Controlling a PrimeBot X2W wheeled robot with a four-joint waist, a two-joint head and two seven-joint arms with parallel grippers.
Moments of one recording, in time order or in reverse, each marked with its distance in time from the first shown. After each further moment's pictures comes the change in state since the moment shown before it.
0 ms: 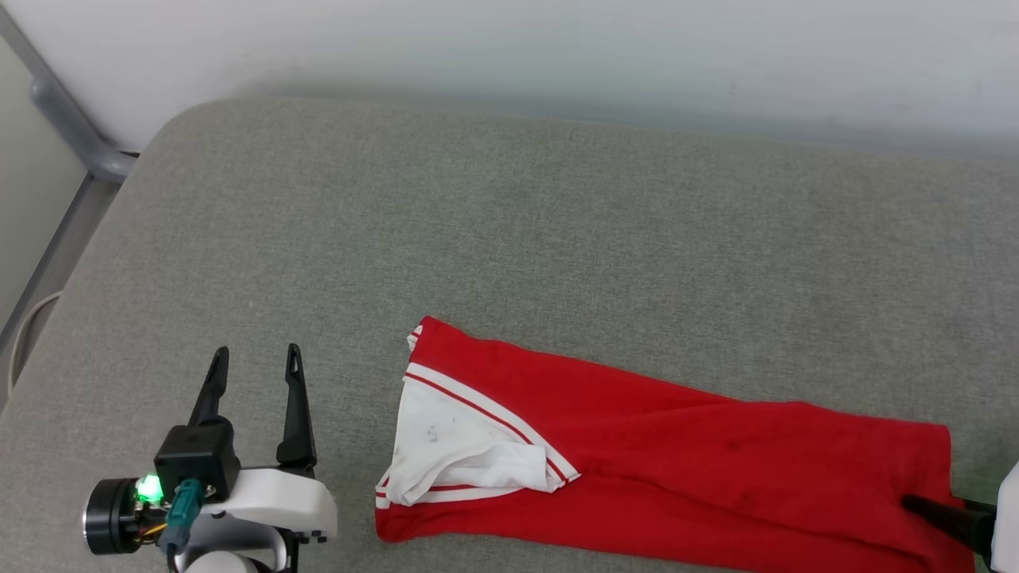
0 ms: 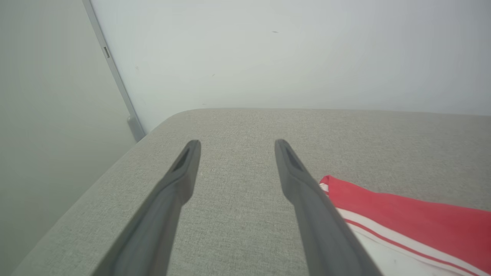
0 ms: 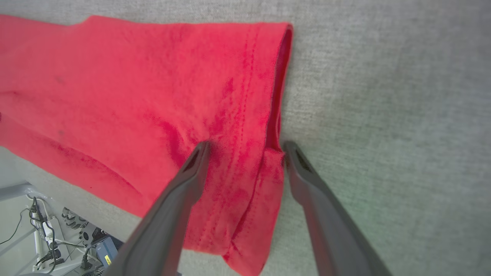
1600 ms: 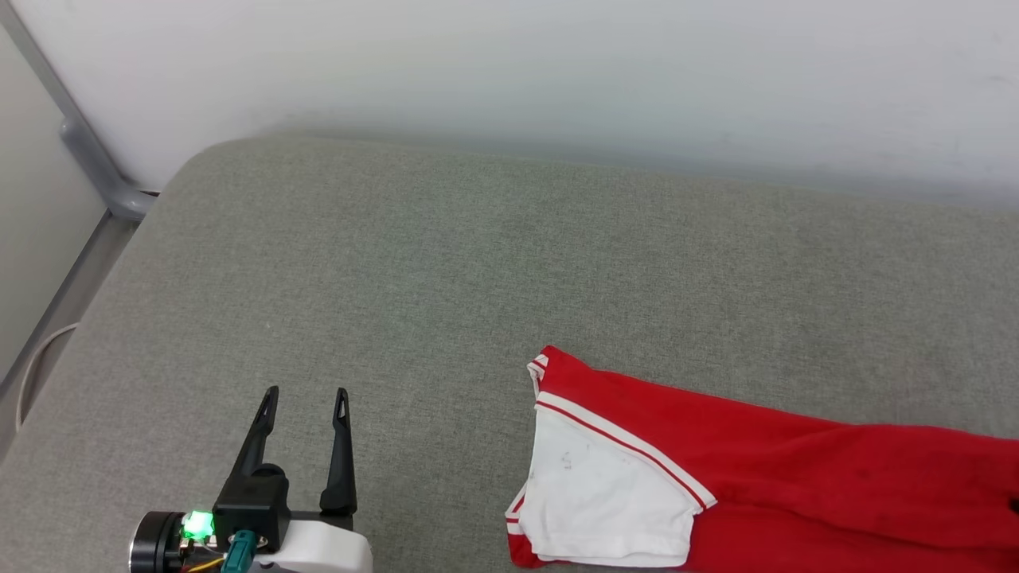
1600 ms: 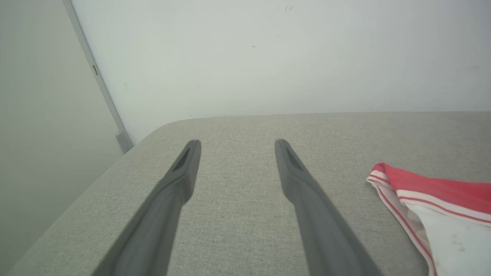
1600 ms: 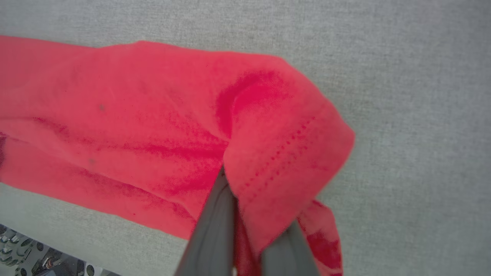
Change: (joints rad) left arm 0.142 -0.327 0.284 0.034 0.403 -0.314 -0.001; right arm -0.068 -0.176 0.220 0.191 0.085 0.001 -0.233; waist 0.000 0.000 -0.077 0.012
